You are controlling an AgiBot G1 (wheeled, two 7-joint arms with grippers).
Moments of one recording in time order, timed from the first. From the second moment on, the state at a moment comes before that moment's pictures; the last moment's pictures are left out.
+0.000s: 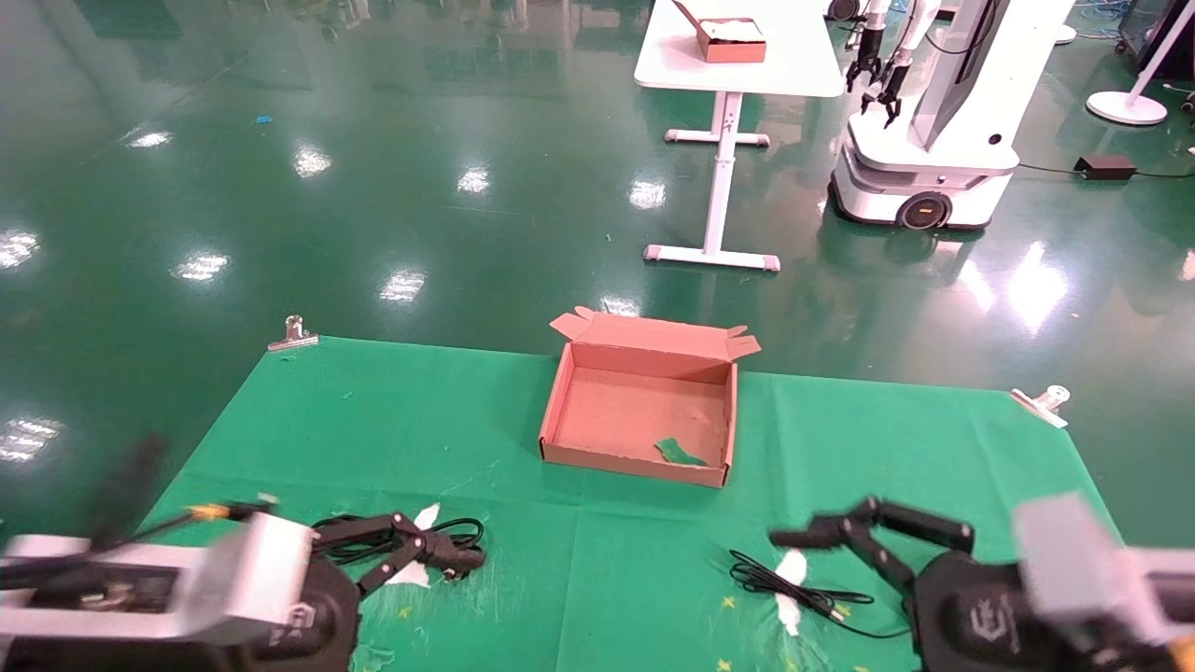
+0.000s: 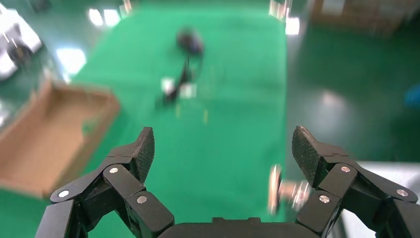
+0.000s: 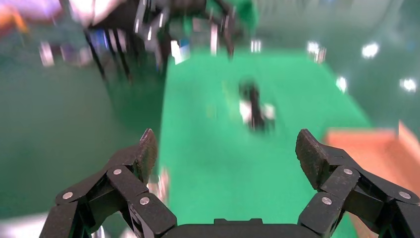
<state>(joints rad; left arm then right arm) -1.31 0.72 0.49 -1.07 1.14 1.56 -0.03 1.19 -0.61 -0.39 1.06 -0.98 -1.56 -0.01</state>
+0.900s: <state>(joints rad) -1.67 1.13 0.79 -0.22 1.73 1.15 0.51 1.57 -1.03 -0.69 0.25 -1.63 -1.25 -0.62</state>
